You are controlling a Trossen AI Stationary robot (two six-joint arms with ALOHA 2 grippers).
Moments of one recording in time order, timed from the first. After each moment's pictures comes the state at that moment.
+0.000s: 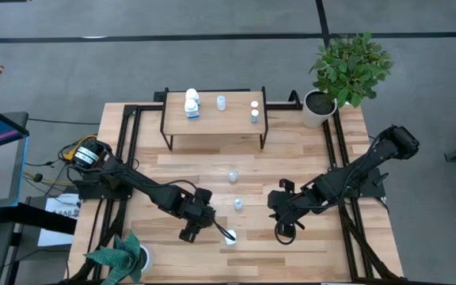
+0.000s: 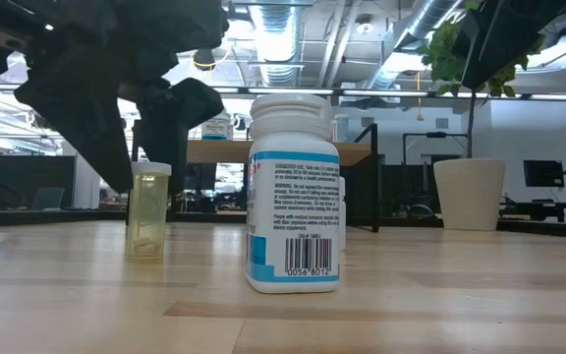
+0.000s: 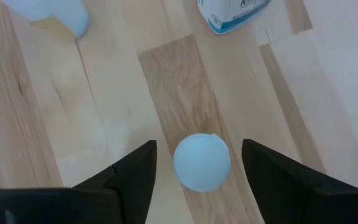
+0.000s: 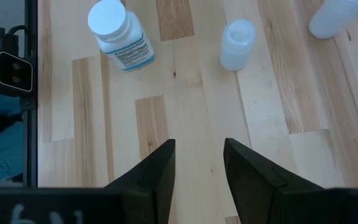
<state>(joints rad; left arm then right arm) -0.42 1.73 1.09 -0.50 -0.06 -0.06 0.52 1.42 1.06 -0.64 0.21 0.65</state>
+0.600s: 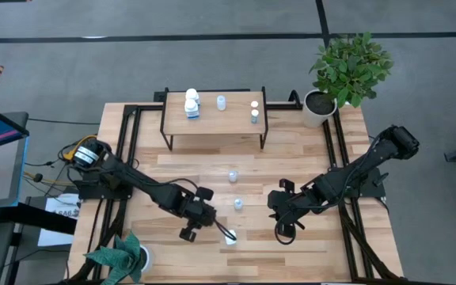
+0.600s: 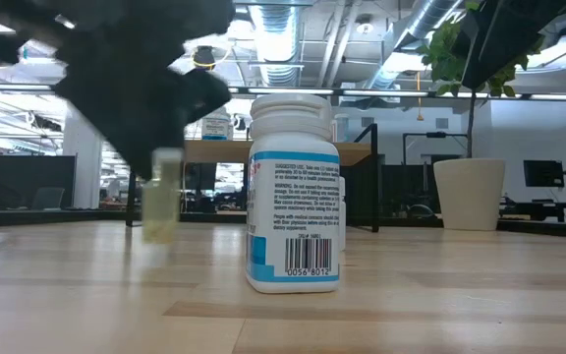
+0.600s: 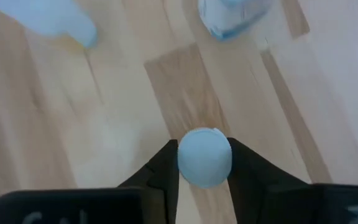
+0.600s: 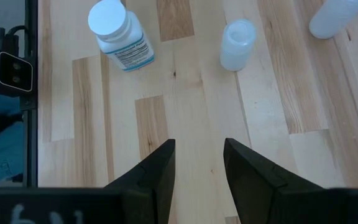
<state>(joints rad) -0.40 1.73 1.12 -0.54 -0.07 -0.02 0.52 1.42 1.06 -0.63 0.21 0.65</state>
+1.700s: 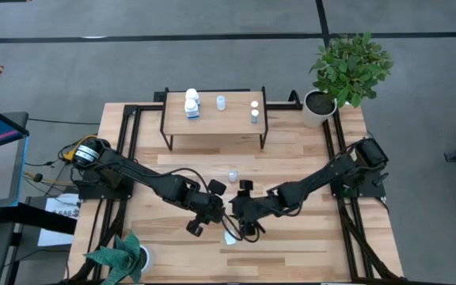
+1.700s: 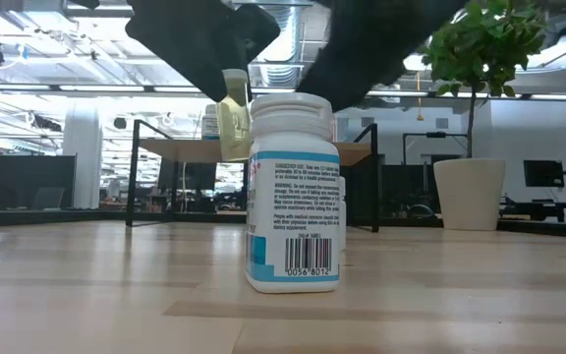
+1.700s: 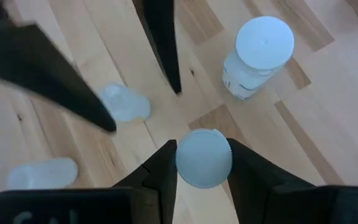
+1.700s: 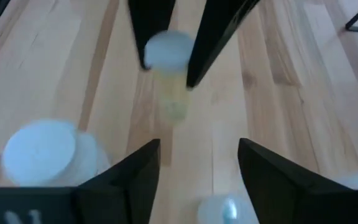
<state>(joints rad) -0.35 1.73 1.31 -0.63 -0.08 0.21 0.38 1.79 1.15 -0.10 0.33 0.17</state>
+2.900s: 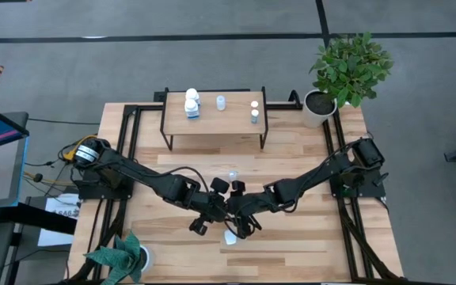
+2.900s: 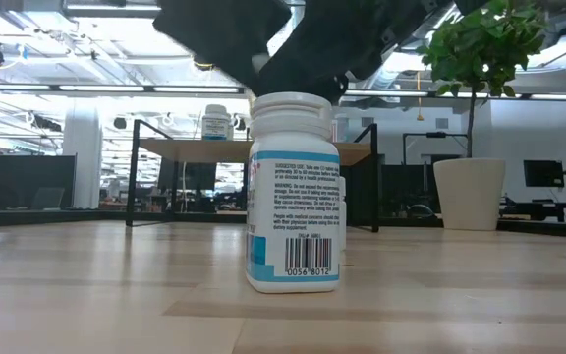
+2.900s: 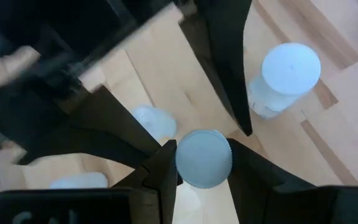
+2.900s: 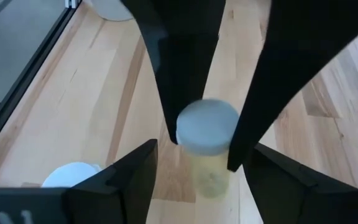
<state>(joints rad) -0.35 1.73 1.33 -0.57 -0.15 0.25 0.34 1.82 1.16 0.03 0.18 0.15</state>
